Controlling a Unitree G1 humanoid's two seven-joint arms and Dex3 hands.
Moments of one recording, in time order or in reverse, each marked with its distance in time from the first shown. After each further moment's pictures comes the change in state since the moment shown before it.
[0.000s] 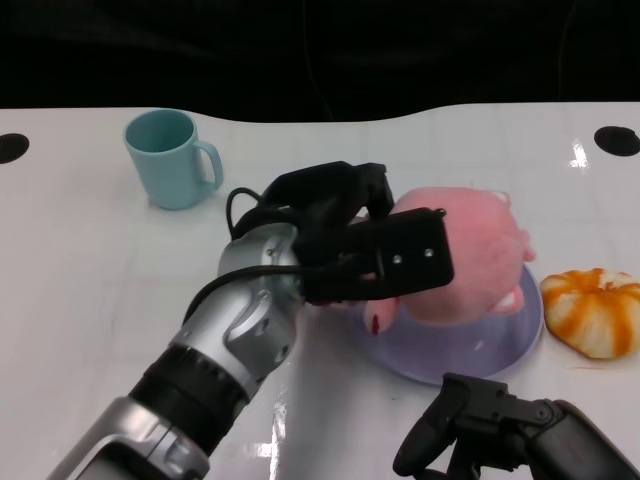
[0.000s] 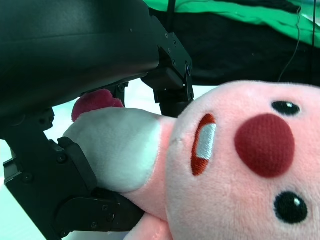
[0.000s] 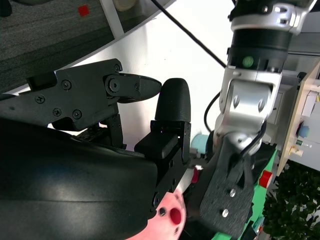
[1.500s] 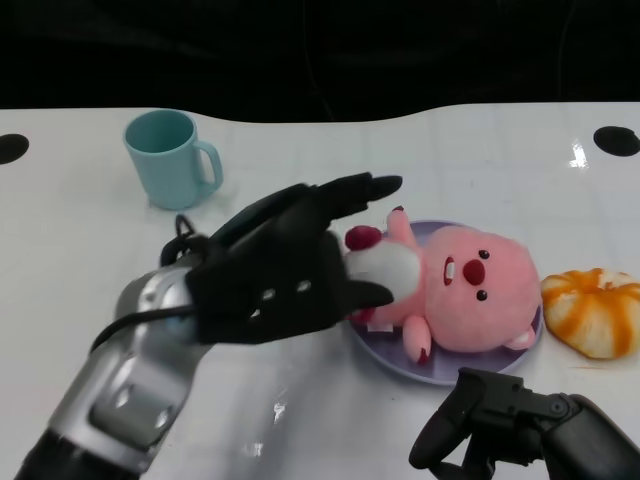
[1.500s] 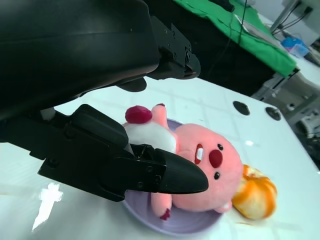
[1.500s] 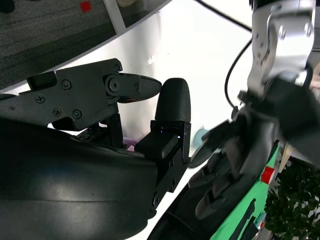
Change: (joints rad) left arm 0.328 0.215 0.170 -0.559 -0.326 -0.144 -0.276; right arm 0.001 -0.006 -0.059 0.010 0.026 -0.011 0.028
